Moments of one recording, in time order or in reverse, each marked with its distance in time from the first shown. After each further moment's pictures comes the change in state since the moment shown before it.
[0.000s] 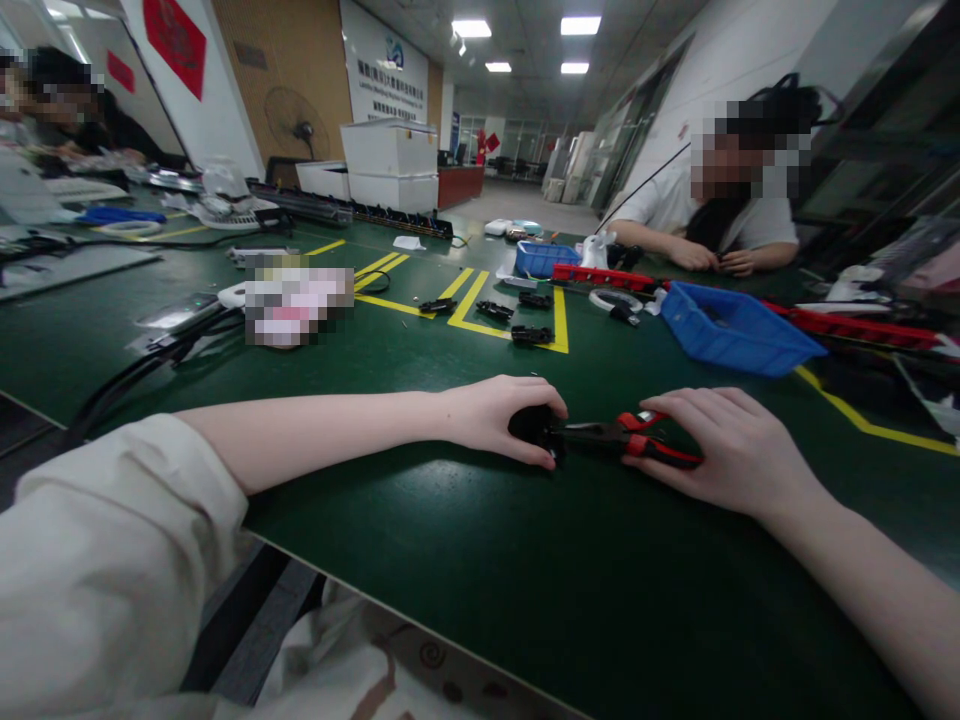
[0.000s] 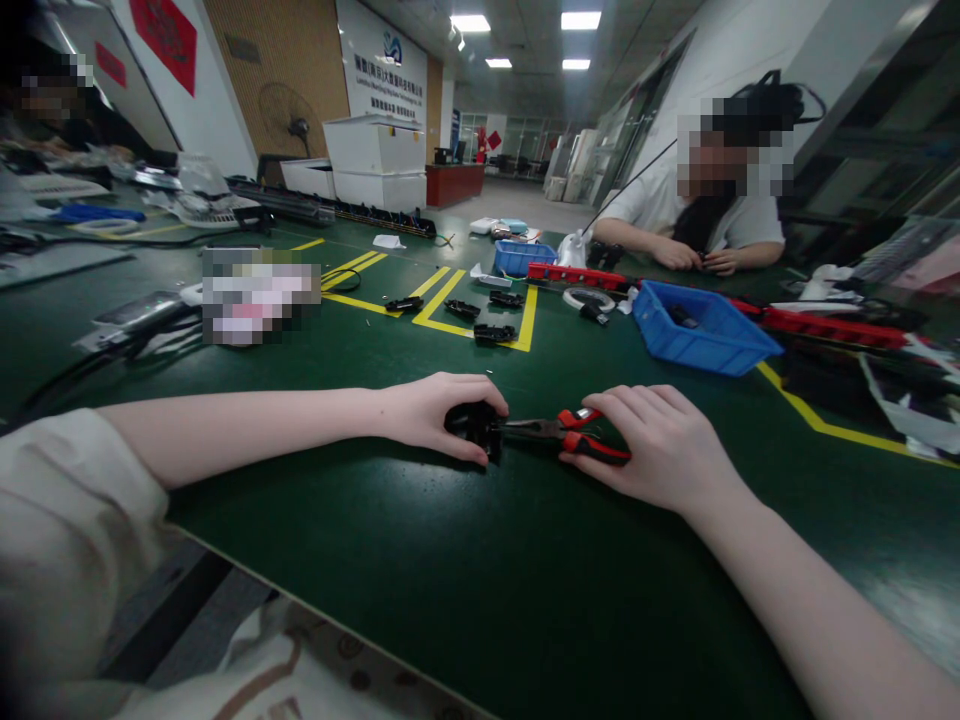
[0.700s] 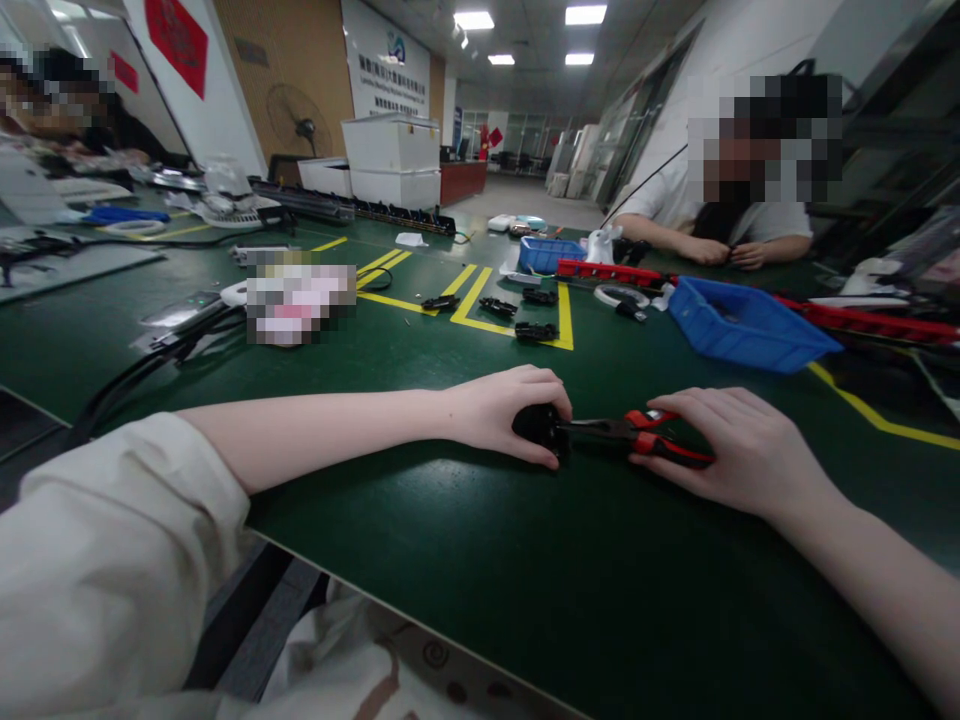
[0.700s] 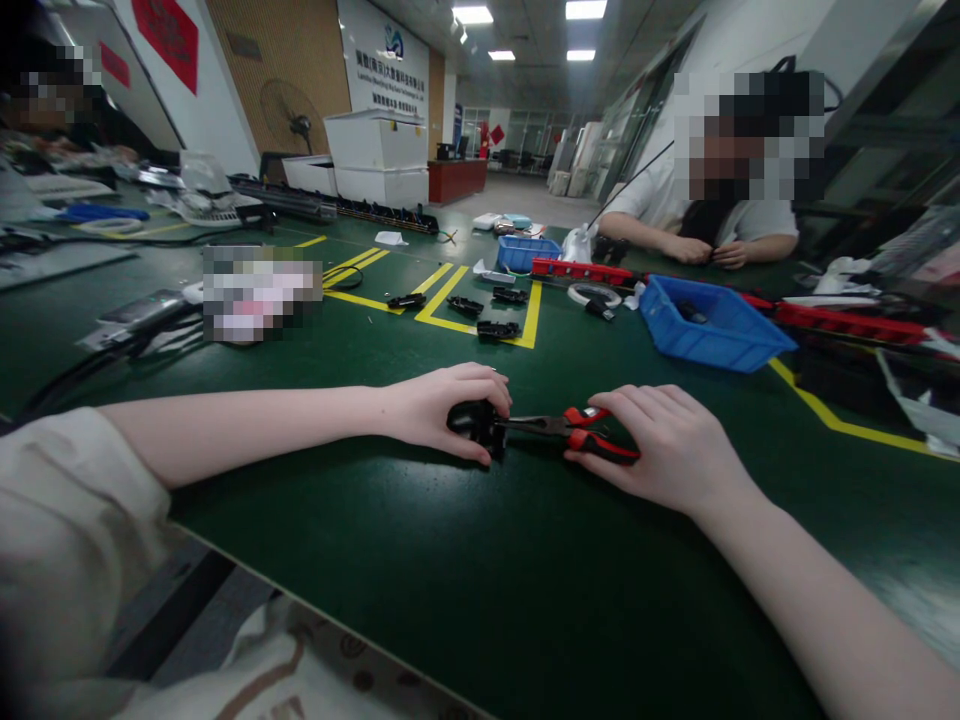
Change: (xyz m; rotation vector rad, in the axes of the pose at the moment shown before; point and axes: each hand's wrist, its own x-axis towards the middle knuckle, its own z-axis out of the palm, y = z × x) left_hand 0.000 -0.001 0.001 0.056 0.027 0.045; right_hand -0.001 0.004 0.003 -0.022 0.031 -0.035
